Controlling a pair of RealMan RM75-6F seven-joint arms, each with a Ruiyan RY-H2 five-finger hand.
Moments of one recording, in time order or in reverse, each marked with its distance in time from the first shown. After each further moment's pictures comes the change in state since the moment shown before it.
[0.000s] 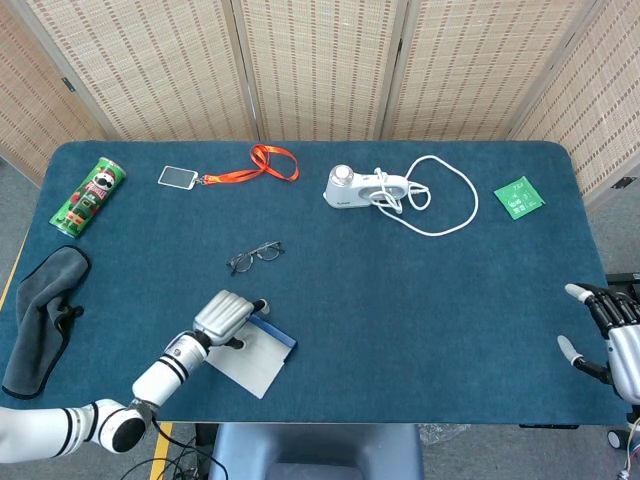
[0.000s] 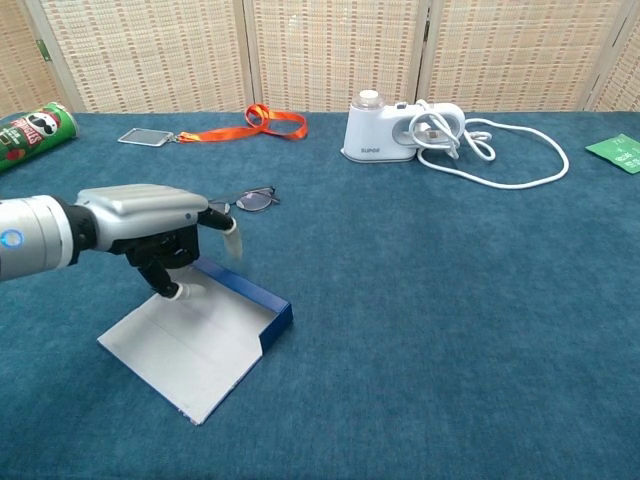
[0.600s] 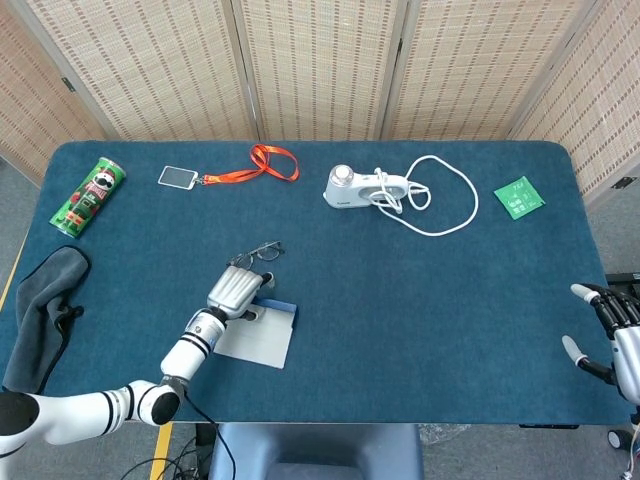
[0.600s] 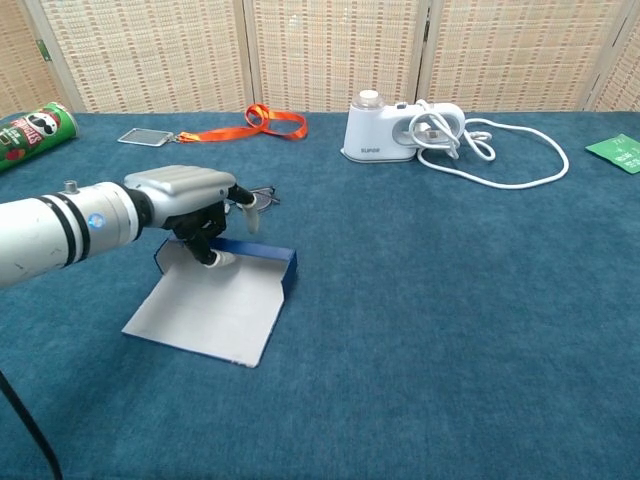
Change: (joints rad) left arm -0.039 -0.171 -0.124 0.243 -0.129 -0.007 0.082; right arm -0.006 0.005 0.003 -0.002 0.012 0.002 -0.002
